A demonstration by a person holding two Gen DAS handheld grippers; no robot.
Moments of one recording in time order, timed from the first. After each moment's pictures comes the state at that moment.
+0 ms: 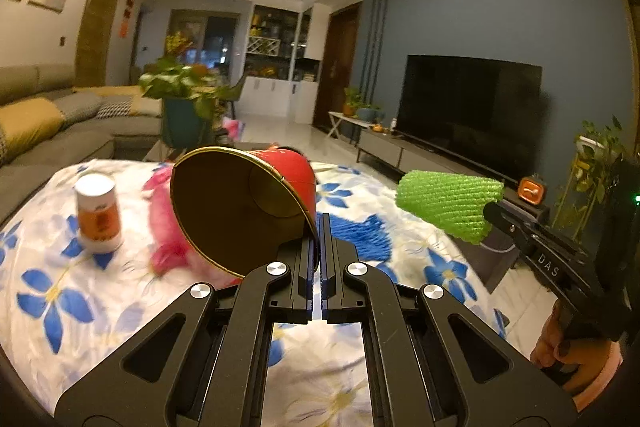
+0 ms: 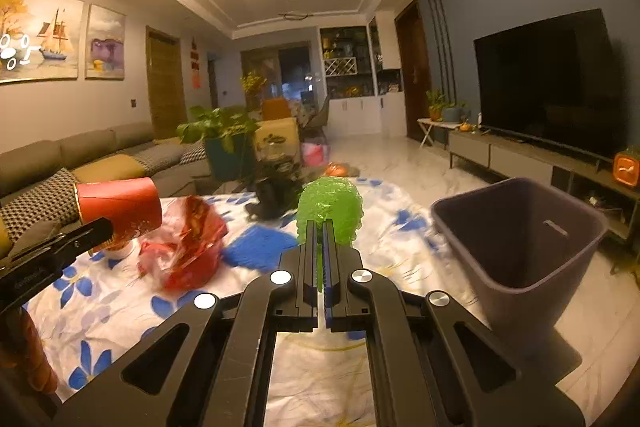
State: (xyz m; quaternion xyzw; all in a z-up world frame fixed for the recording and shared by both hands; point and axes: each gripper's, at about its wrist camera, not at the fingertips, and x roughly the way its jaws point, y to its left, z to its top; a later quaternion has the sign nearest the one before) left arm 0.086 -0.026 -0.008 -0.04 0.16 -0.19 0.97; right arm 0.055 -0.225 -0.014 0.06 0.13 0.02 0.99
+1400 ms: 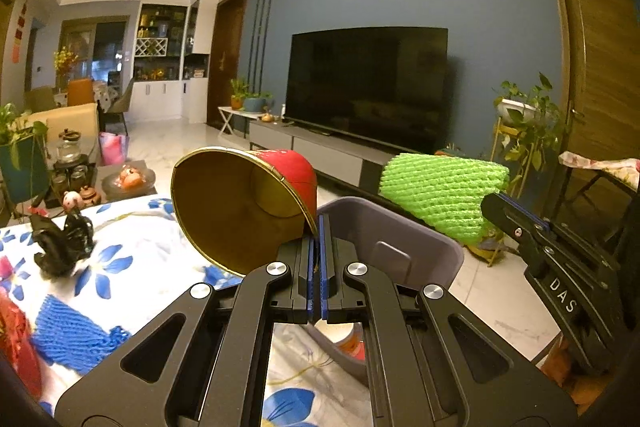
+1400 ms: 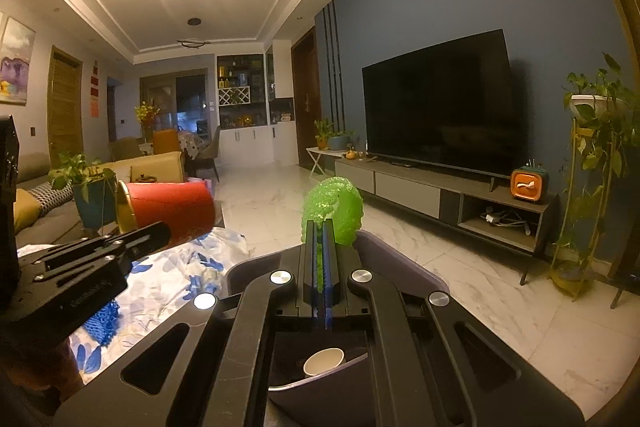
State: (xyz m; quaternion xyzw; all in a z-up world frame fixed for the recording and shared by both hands) left arm 0.185 -0.284 0.004 0.01 0.16 -0.37 0.91; right arm 0.058 -0.391 0.004 0.05 0.09 -0.18 0.98
